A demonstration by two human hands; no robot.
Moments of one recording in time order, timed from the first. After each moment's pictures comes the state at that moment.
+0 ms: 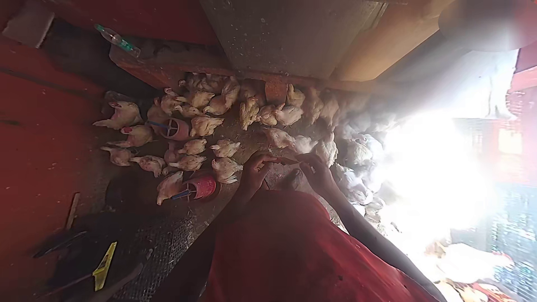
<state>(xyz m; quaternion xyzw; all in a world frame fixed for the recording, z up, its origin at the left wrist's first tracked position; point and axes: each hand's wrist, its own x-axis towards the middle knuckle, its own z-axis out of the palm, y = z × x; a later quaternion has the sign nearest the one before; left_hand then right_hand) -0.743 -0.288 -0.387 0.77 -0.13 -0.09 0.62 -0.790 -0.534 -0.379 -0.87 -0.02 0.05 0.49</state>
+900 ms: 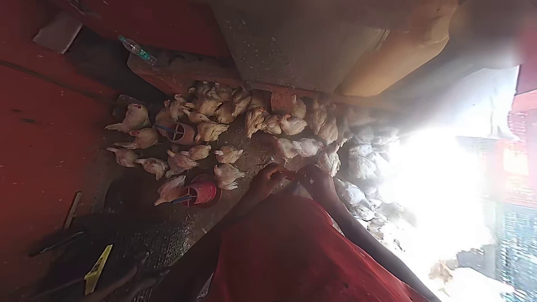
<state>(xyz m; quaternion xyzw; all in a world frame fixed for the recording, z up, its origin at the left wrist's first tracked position) -0.731 -0.300 -0.369 0.75 -0.08 -0.29 0.59 -0.781 -0.527 -0.374 -0.91 -0.02 0.03 0.41</state>
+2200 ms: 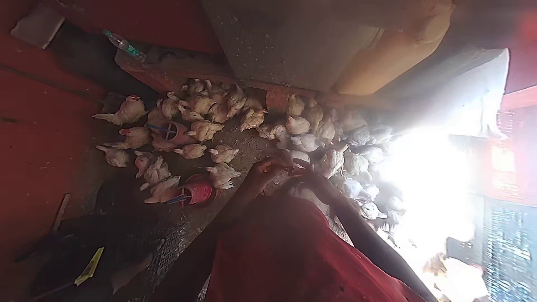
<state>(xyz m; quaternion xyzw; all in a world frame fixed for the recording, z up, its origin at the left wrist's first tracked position) -0.714 -0.312 -0.348 0.64 -0.04 -0.30 0.71 -0.774 -0.555 -0.385 -0.56 0.04 0.29 0.77</state>
